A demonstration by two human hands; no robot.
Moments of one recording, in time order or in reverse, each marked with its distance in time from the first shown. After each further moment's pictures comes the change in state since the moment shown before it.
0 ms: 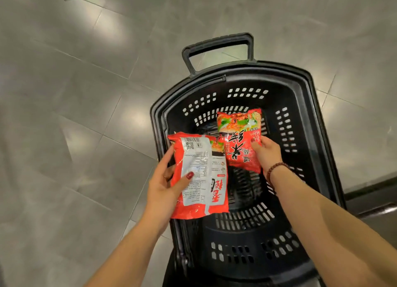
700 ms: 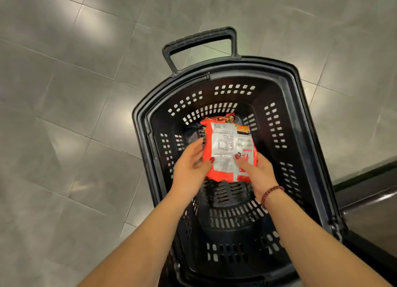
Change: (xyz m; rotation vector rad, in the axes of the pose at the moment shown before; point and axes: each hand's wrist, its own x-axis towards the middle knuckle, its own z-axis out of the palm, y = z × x) left_hand 0.042 -0.003 0.073 0.182 -0.147 0.009; right_hand -0.050 0.022 -0.011 0.234 -0.078 0.049
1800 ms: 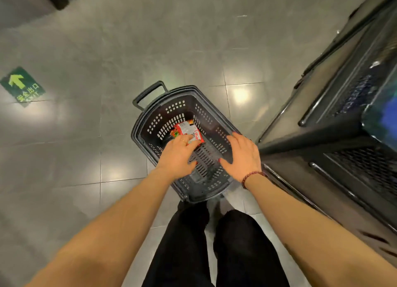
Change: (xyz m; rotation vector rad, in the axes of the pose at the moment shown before) left_hand -0.201 0.152 -0.020 1.601 -0.567 0.908; right_hand -0.333 -0.051 -0.037 -1.232 0.463 -0.452
